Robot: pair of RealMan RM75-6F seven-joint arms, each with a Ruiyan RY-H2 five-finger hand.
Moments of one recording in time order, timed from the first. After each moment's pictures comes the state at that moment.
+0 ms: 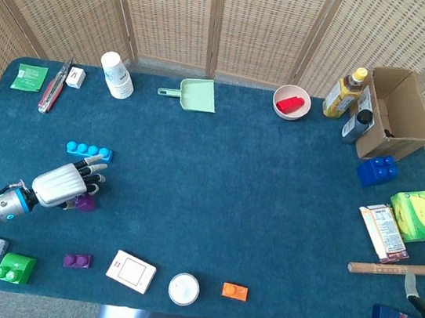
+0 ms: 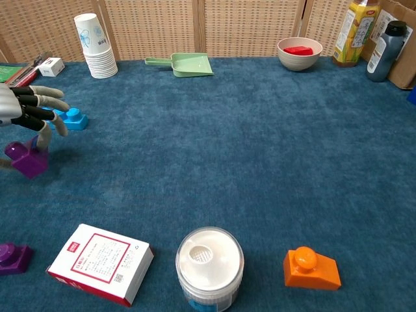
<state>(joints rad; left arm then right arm) -0.63 -1.51 0.26 -0.59 1.92 1.38 -0.45 -0.05 -1.06 0.11 -1.74 -1.51 1.68 -0.11</state>
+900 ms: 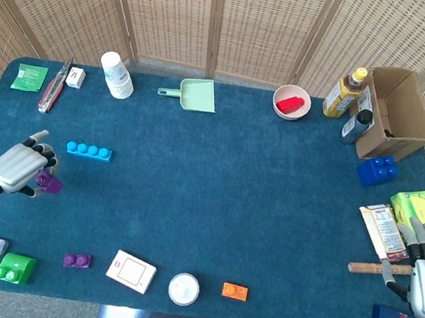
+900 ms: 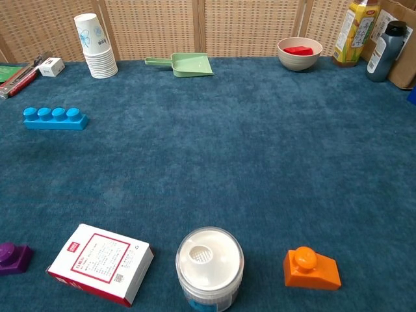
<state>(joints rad) -0.61 -1.05 0.12 -1.39 1.49 1.00 -0.11 0.04 -1.14 0.12 -1.59 -1.50 1.54 0.06</state>
